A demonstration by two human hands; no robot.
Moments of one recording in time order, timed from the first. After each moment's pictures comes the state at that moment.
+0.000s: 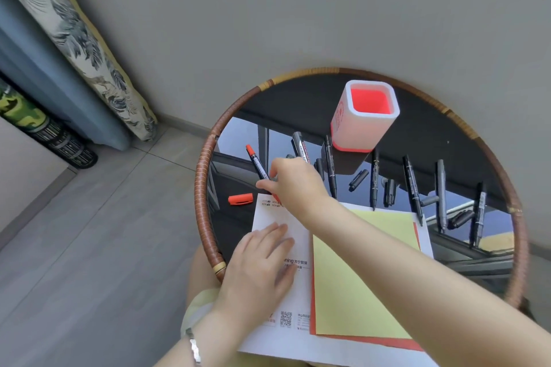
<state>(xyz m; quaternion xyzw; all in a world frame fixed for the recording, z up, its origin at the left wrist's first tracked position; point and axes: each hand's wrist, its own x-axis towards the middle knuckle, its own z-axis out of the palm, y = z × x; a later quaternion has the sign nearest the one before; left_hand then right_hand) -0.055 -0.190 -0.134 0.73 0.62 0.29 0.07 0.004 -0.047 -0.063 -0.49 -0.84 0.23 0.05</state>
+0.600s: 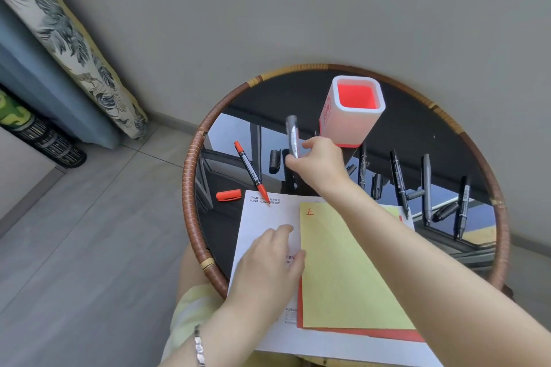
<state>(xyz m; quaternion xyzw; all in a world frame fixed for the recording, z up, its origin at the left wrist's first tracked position) -0.017 -0.181 -0.090 0.60 0.73 0.21 0.25 0.043 -0.024 -0.051 -0.62 -0.67 0.37 0.18</state>
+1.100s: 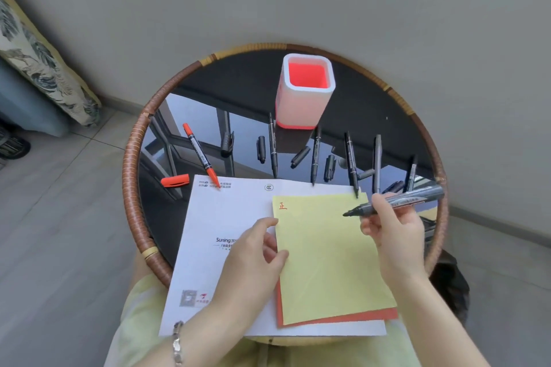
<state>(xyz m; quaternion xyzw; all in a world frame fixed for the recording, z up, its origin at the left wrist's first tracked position) 0.034 -0.181 -0.092 0.46 0.72 0.32 0.41 0.208 -0.112 -0.059 -0.61 -0.36 0.51 0.49</state>
